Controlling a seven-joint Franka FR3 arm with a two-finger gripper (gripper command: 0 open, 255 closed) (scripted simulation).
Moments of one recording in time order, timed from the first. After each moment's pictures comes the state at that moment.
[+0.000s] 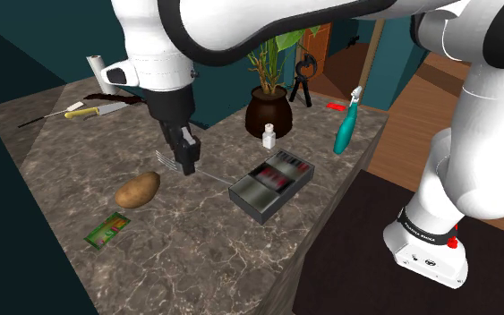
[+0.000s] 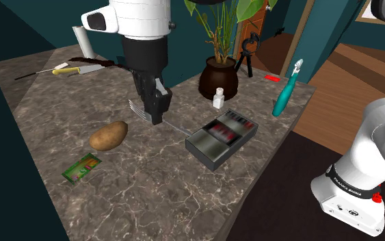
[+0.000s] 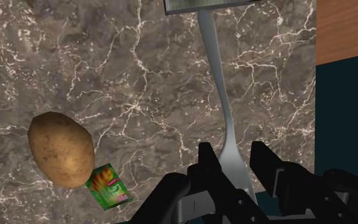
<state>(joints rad) 0.39 0.20 0.42 -1.50 -0.03 1.74 -0.57</state>
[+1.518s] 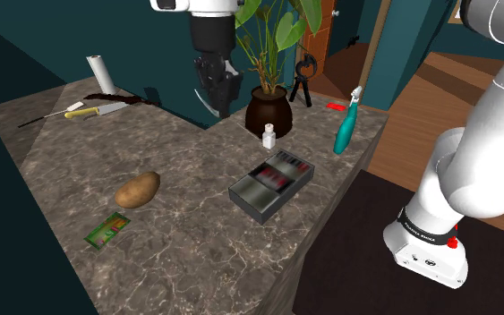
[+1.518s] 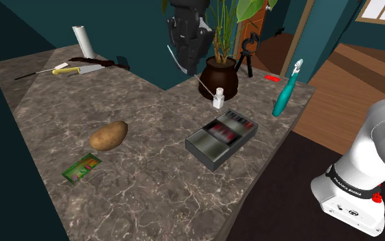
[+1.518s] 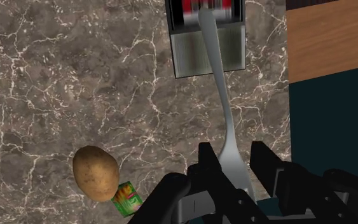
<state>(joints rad) 0.27 -0.01 0.35 -1.54 0.06 1.58 -0.76</state>
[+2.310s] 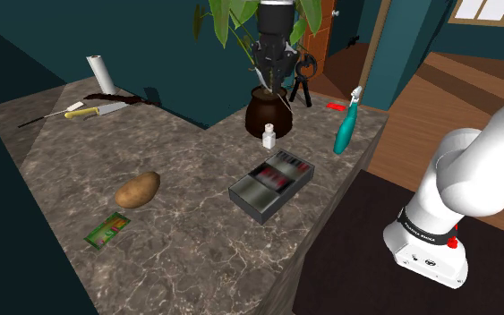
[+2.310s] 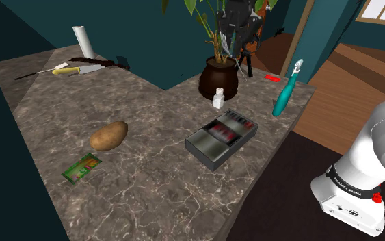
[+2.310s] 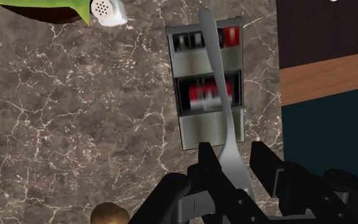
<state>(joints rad) 0.16 -0.29 0.17 -1.84 0.12 1.58 -1.05</state>
